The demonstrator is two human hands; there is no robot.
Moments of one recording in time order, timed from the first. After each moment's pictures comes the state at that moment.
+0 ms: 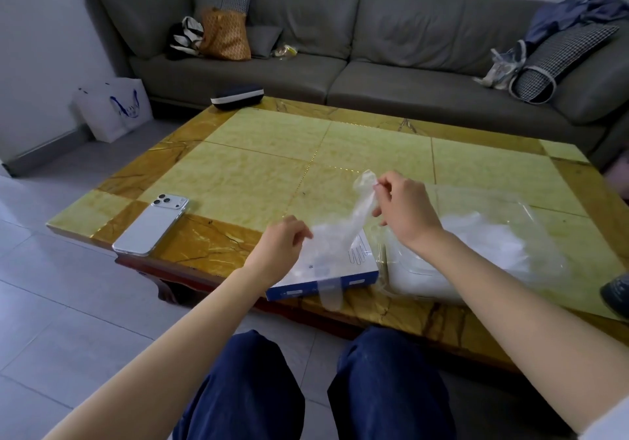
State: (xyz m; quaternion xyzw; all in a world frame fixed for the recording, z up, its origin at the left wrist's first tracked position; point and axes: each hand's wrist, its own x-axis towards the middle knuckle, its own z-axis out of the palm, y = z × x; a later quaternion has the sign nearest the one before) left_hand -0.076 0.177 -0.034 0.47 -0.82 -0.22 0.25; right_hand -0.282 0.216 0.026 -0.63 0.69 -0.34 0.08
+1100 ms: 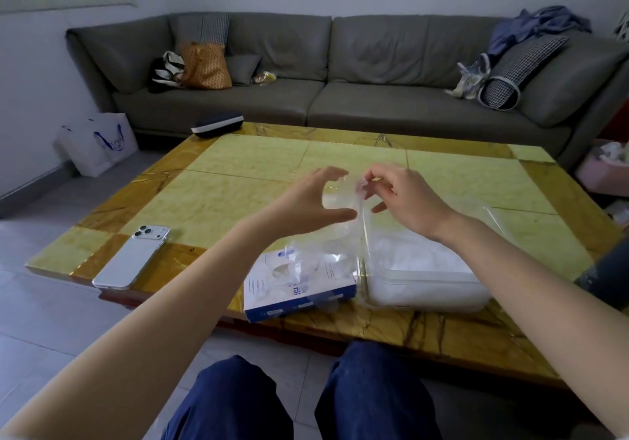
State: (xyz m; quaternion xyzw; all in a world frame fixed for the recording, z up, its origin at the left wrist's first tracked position) left_hand -0.149 0.177 0.078 0.35 -0.89 -0.24 0.18; right_hand -0.320 0.238 0.078 -0.70 0.59 -0.38 0.15
